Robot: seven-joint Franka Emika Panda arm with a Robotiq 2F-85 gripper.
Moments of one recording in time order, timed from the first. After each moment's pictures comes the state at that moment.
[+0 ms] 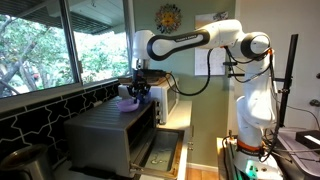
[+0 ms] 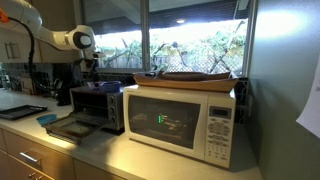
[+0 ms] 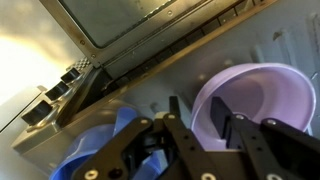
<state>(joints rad) 0.14 -0.07 0.20 -1.81 -0.01 1.92 0.77</state>
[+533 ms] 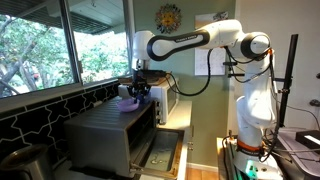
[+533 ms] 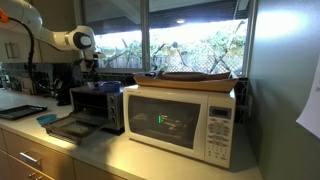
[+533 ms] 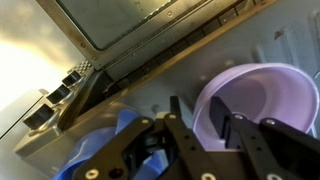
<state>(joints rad) 0.14 -0.07 0.20 -1.81 -0.01 1.92 0.79</state>
